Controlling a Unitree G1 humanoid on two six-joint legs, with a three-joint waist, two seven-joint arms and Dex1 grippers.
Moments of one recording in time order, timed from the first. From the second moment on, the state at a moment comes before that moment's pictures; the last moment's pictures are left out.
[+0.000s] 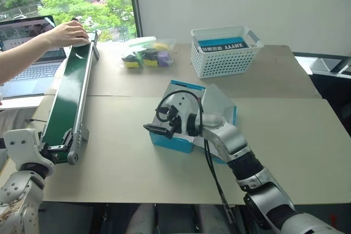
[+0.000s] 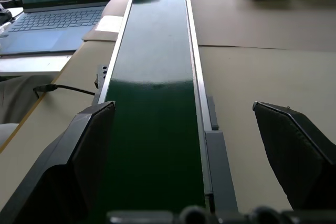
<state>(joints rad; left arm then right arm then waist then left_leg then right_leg) 0.21 0.45 0.62 -0.45 -0.46 0.57 -0.22 -0.66 -0.16 0.35 0.08 0.27 0.52 0.68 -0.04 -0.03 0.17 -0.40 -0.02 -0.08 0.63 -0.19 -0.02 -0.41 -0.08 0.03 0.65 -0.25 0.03</state>
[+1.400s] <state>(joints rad) 0.16 0.42 0.63 -0.36 -0.43 0.57 -0.17 -0.65 -0.13 0.30 0.05 0.18 0.59 0.57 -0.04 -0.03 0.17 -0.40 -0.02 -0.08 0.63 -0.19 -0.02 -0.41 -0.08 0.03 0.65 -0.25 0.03</state>
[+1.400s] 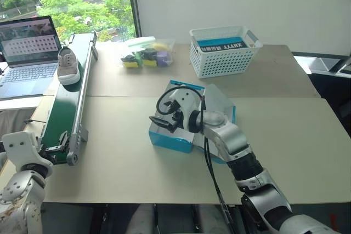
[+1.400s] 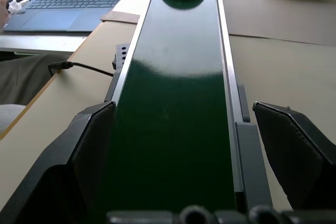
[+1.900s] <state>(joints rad) 0.15 0.42 0.63 -0.34 -0.43 0.55 -0.15 -0.66 -0.12 0.30 0.07 0.17 0.59 0.56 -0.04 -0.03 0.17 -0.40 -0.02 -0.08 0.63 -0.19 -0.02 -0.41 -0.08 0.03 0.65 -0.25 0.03</state>
